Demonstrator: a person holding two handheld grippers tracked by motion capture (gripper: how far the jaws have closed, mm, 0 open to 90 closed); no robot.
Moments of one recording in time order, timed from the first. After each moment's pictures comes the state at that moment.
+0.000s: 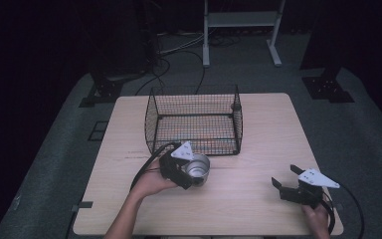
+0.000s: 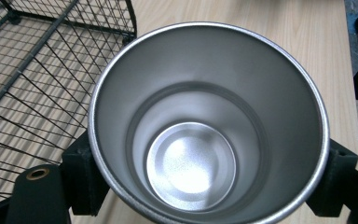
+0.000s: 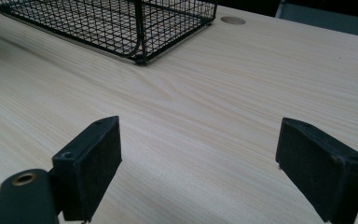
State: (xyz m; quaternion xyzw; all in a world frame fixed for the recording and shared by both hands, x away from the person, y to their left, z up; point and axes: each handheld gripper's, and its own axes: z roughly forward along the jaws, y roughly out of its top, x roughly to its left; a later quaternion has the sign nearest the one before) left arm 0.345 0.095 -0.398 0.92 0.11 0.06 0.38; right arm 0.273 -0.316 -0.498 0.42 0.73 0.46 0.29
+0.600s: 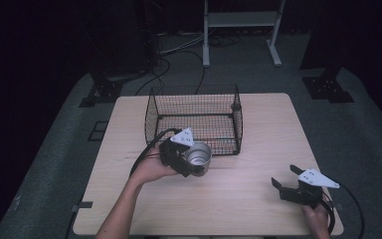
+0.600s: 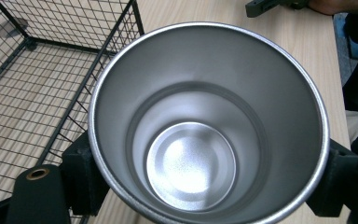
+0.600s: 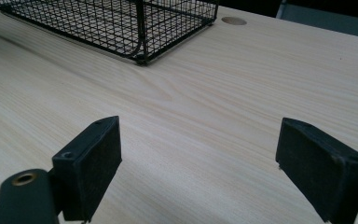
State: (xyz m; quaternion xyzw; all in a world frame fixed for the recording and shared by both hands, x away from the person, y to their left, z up) left arm 0.366 0.091 -0.367 0.92 0.09 0.06 0.38; right arm 0.273 -0.315 -0.498 0.42 0.73 0.46 0.29
